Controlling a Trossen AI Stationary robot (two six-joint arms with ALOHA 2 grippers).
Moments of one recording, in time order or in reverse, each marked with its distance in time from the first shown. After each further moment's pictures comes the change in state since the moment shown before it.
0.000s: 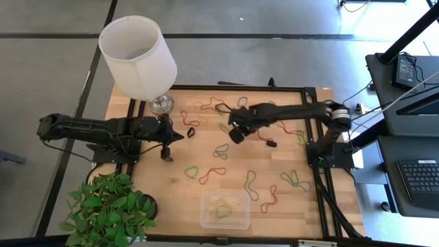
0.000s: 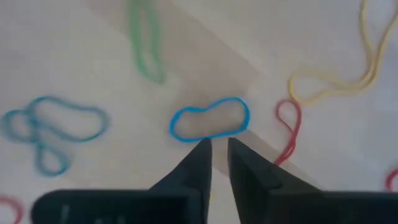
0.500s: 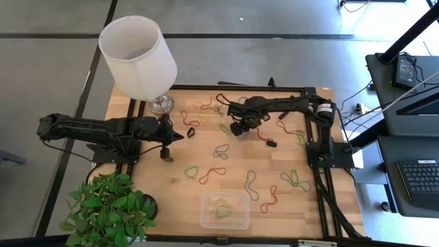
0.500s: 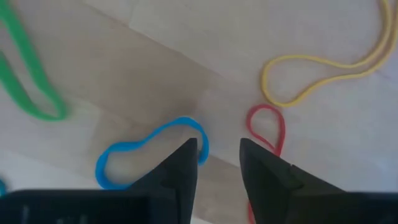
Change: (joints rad) left arm 0.000 0.001 0.000 -0.004 -0.001 0.060; right arm -0.137 0.158 0.000 -0.002 -0.073 0.040
